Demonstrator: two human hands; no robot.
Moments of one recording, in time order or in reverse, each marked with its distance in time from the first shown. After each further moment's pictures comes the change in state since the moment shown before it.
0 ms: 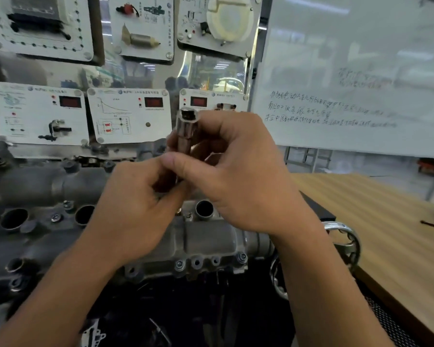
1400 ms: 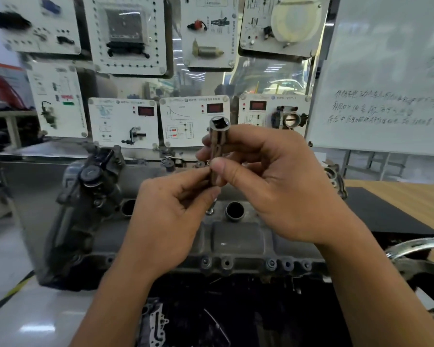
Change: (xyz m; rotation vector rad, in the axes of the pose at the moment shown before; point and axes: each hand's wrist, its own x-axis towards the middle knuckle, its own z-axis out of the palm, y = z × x) left_hand -0.040 -0.026 -0.061 -0.059 0.118 -0.247; right_hand 0.013 -0.002 0.062 0.239 -0.119 -0.097
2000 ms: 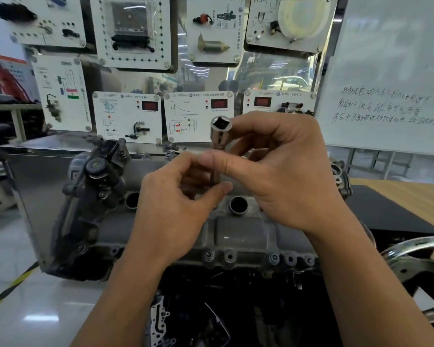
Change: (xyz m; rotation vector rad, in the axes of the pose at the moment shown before) left_hand 0.001 -0.004 0.003 0.023 0.093 -0.103; right_hand 0.006 -0.005 0.008 0.028 0.165 -0.055
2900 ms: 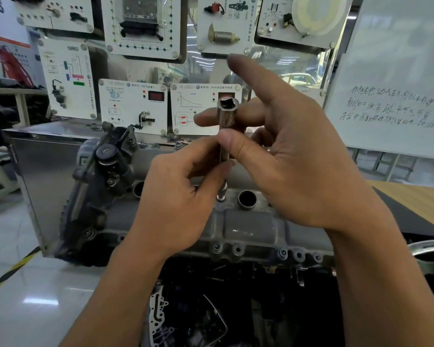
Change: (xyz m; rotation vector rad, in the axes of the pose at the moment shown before) left_hand 0.002 0.006 -0.007 -0.100 -0.048 0.212; right_hand 0.006 -0.018 0.003 -0.206 -0.194 0.030
